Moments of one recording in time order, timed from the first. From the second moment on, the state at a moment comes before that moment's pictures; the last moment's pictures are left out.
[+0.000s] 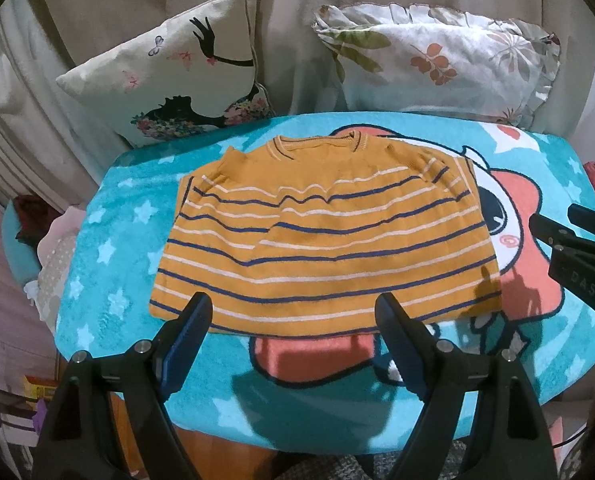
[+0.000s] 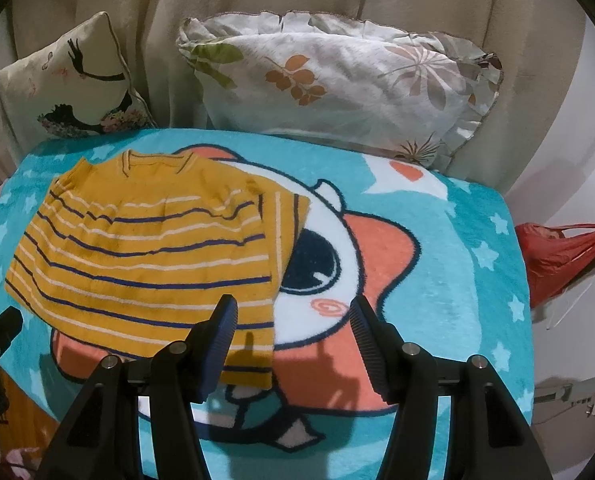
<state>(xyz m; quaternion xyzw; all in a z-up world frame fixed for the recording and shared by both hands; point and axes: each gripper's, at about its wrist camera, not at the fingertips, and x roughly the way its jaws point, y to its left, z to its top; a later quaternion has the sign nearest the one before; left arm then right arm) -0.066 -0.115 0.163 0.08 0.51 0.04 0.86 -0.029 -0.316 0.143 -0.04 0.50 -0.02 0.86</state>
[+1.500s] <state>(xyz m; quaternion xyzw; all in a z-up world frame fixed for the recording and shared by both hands) -0.072 -0.104 0.137 0.08 0.54 0.04 0.84 -0.029 -0.305 0.125 -0.05 0.53 -0.01 0.85</state>
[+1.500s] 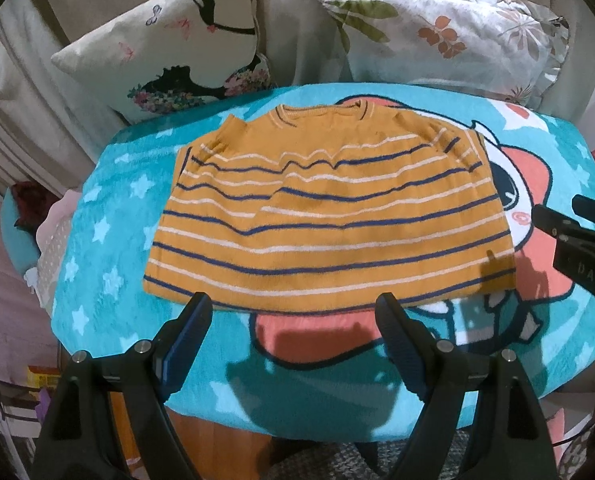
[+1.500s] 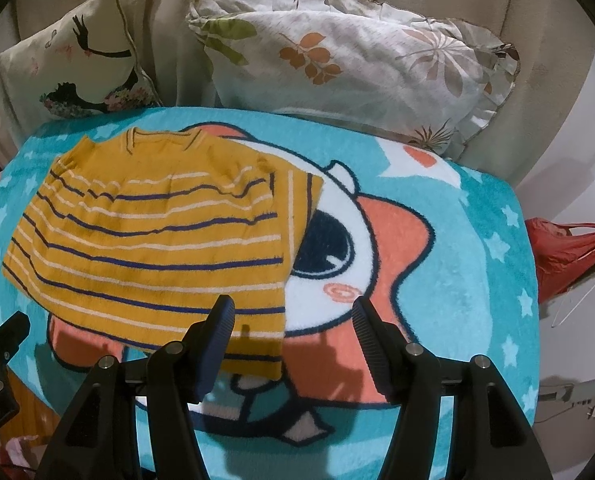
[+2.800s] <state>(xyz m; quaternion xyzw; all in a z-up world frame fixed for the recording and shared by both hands) -0.028 0.228 0.082 -0.03 0.58 0.11 0.80 0.071 0.050 0.054 -0.11 0.59 0.10 0.79</state>
